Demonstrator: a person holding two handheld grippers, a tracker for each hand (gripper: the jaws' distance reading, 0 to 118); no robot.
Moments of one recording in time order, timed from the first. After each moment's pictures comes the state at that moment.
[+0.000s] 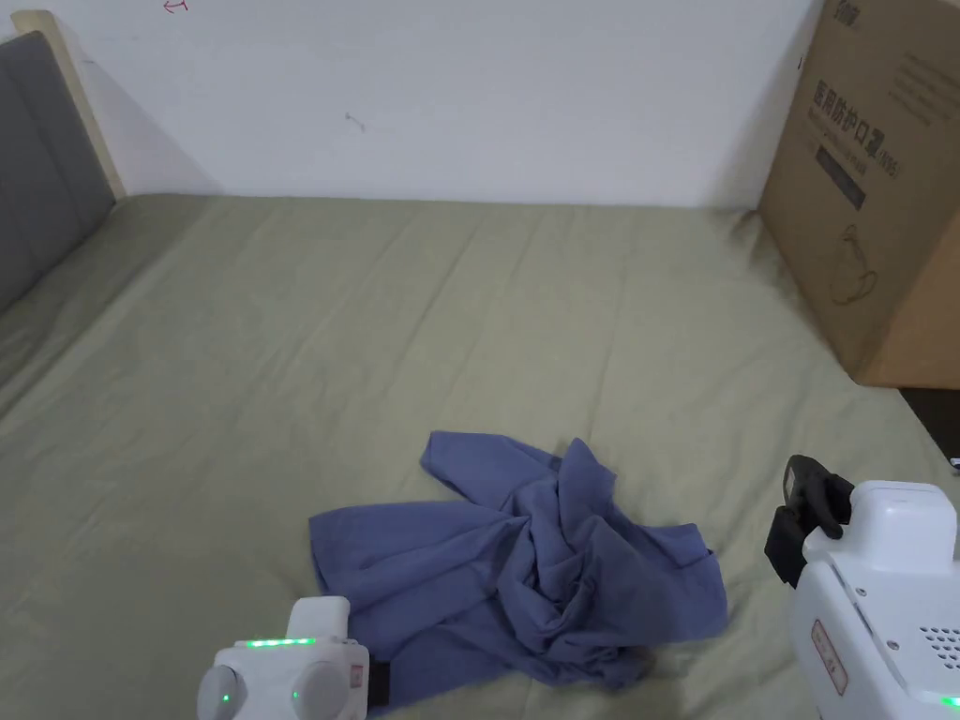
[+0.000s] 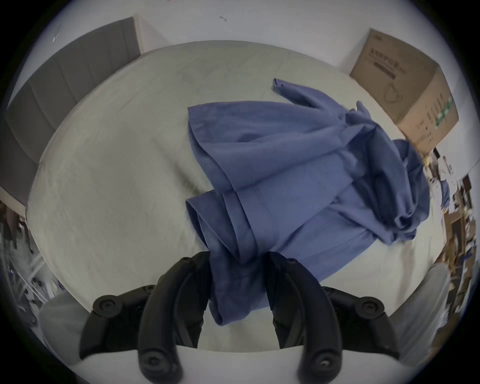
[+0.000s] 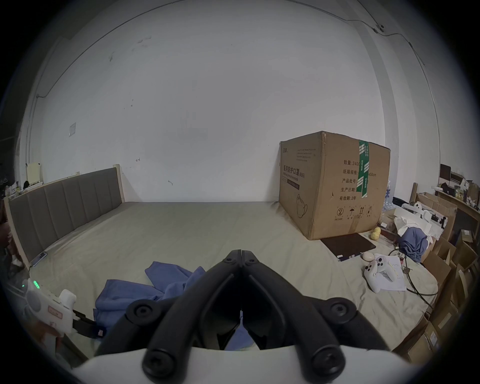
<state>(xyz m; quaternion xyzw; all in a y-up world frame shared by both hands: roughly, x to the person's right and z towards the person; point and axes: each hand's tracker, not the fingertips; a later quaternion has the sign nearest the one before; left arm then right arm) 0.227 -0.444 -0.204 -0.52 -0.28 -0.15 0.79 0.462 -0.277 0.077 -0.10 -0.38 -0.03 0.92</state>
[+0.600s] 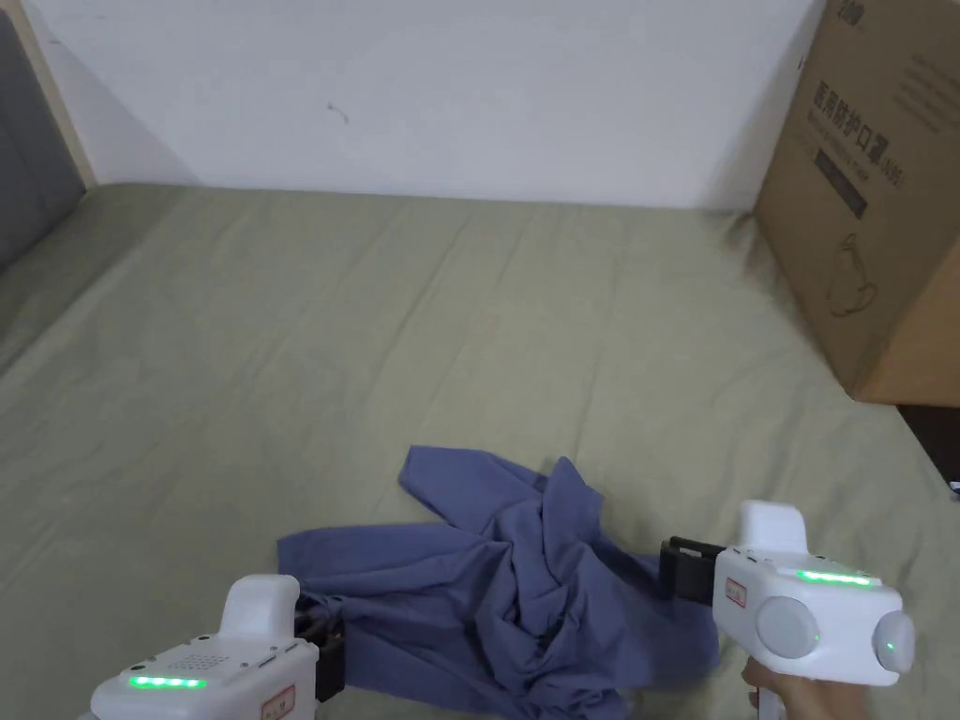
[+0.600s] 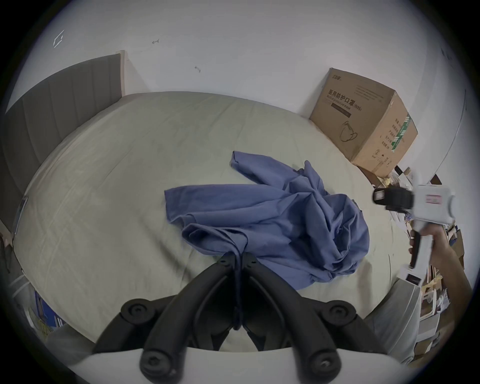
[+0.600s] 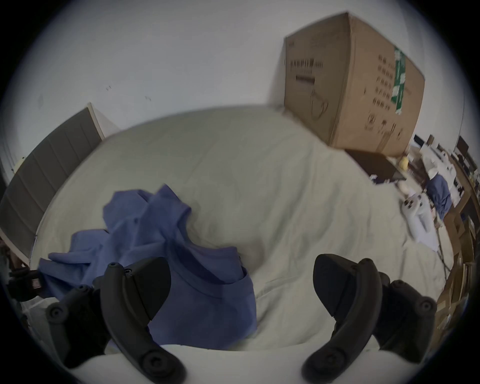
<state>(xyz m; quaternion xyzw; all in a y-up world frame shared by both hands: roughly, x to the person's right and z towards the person) 0.215 -0.375 -0.216 -0.42 -0.39 -0.05 0.82 0.591 -0.406 -0.017 -0.37 -0.34 -0.18 0.84</state>
